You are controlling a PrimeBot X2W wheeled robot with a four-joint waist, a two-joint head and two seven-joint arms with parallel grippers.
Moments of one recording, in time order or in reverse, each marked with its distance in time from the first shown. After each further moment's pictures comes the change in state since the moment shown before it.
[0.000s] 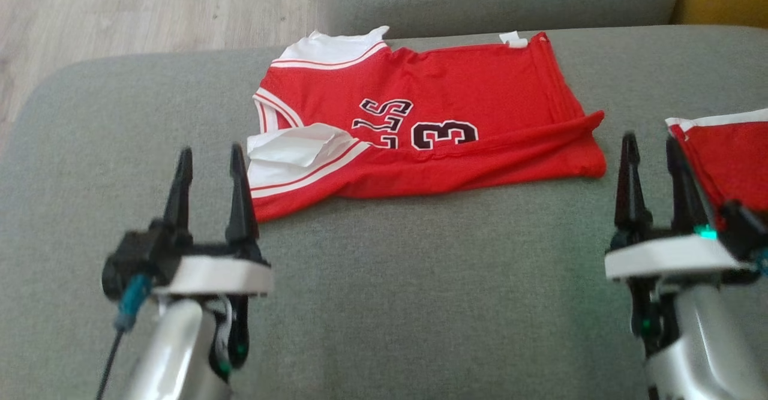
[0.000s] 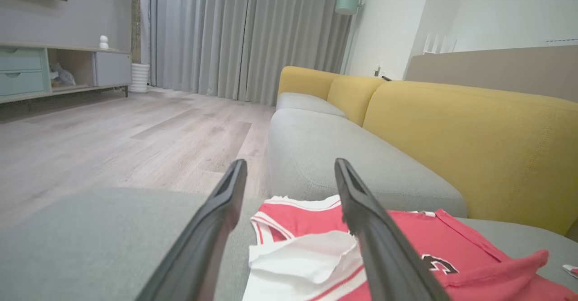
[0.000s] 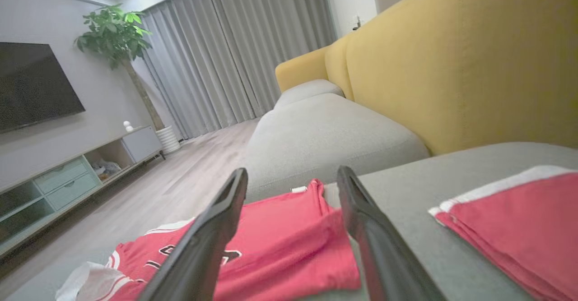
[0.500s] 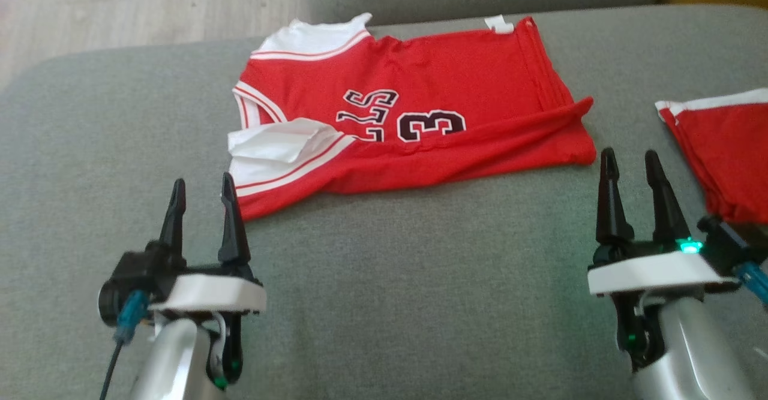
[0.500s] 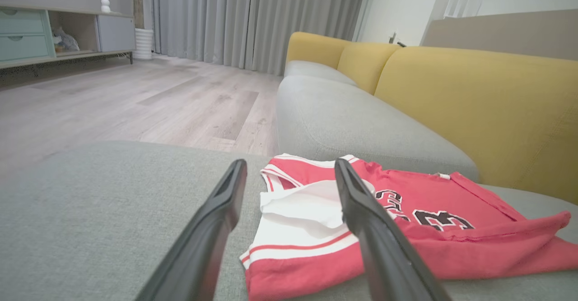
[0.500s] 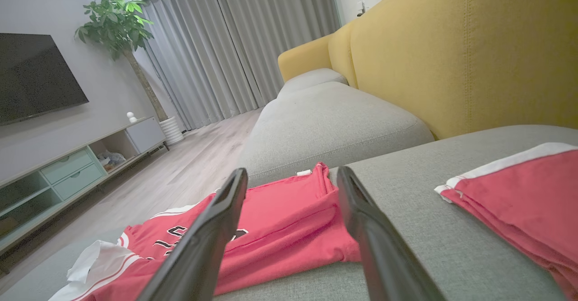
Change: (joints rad) left arm 0.066 -0.072 0.128 0.060 0.090 -0.075 0.000; right arm 0.070 0.018 0.039 -0.062 -0.005 0.000 0.000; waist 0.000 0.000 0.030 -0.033
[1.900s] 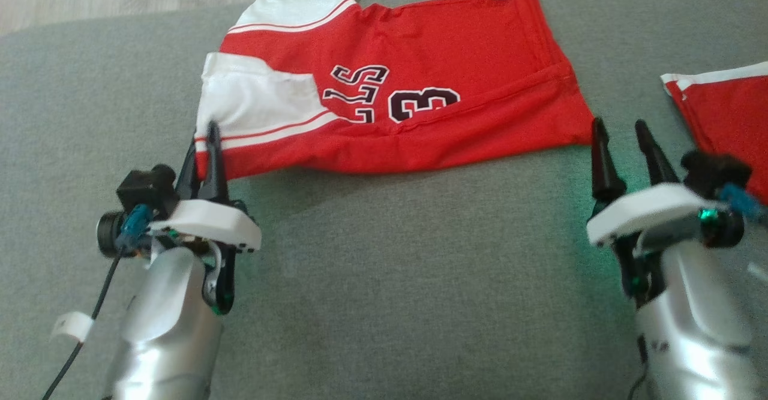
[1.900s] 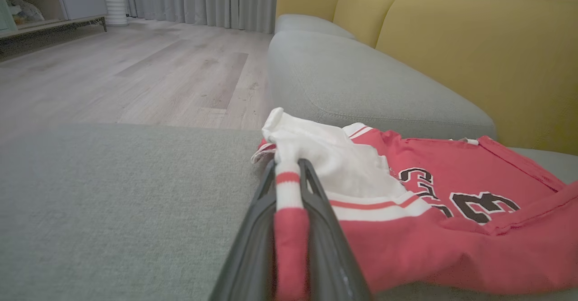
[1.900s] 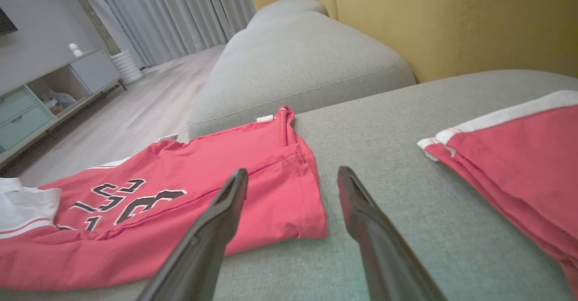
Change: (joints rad) left arm -0.324 0.015 -0.015 0.409 0.003 -0.034 0.017; right arm -0.203 0.001 -0.050 0.219 -0.081 0.000 0.144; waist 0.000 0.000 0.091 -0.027
